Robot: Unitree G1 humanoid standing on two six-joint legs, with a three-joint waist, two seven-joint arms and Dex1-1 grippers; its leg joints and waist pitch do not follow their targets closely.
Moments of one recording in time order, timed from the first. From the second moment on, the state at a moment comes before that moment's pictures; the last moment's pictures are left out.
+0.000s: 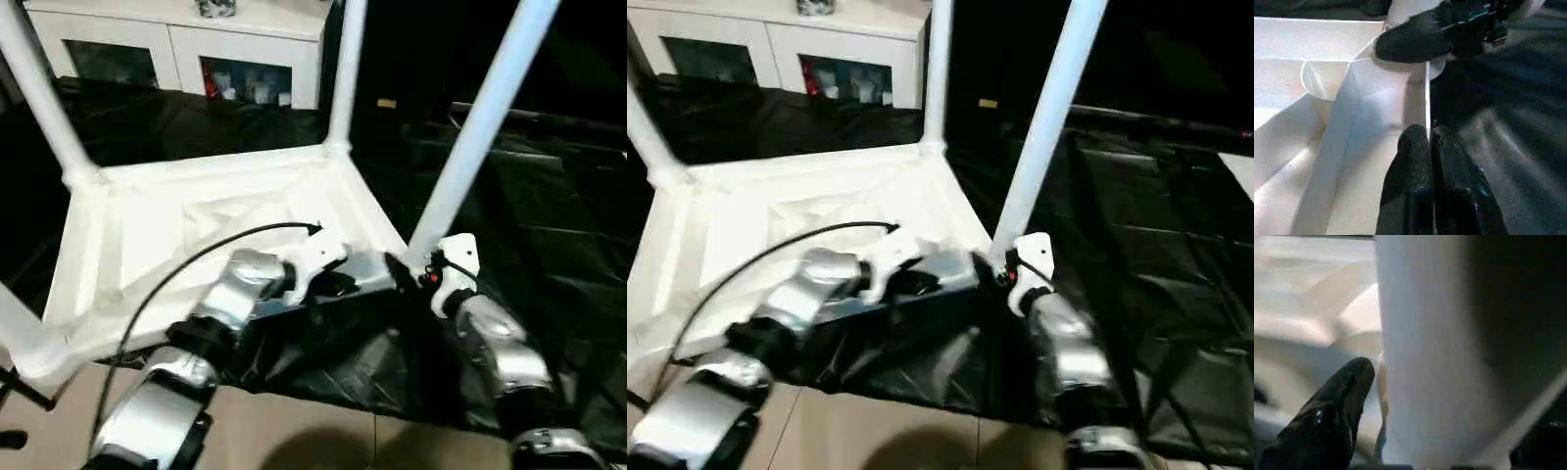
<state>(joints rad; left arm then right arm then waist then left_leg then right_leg) -0.69 0.15 -0.25 0.78 0.10 0.06 -1.09 -0.37 -0.23 -0.04 0.62 0.14 -0.04 0.67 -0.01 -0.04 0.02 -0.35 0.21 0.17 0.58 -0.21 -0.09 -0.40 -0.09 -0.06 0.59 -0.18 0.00</state>
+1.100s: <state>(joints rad) -0.75 0.19 -0.25 0.92 0.12 -0.01 -1.12 -0.34 -0.20 -0.05 0.57 0.19 0.04 0.69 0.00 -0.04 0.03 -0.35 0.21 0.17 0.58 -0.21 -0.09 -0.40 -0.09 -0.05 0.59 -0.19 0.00</state>
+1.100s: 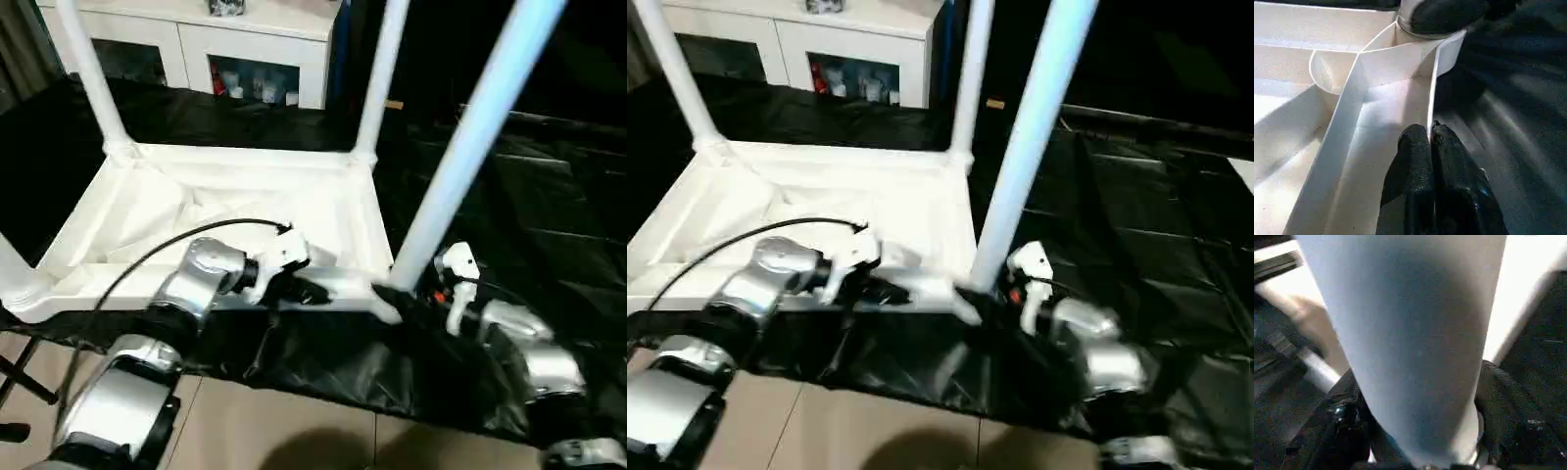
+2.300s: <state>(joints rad) -0.73 0.10 -0.21 0.90 0.10 -0.05 -0.91 -0.08 -0.45 -0.03 0.11 0.33 0.17 0.86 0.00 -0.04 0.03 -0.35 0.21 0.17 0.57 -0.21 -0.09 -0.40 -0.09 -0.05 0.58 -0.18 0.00</state>
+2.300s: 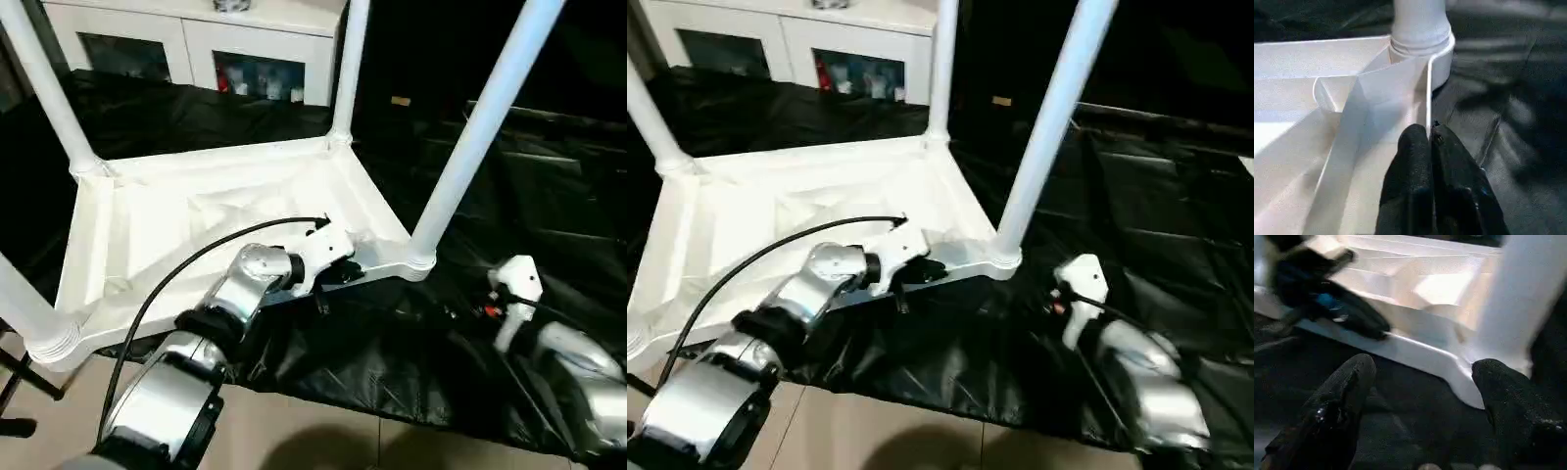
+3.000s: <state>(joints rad) -0.32 0.54 -0.21 -0.06 -0.04 0.59 -1.22 -0.46 -0.05 0.06 0.47 0.21 0.11 0.45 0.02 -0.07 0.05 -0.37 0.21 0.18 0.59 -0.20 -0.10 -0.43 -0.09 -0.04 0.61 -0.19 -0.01</state>
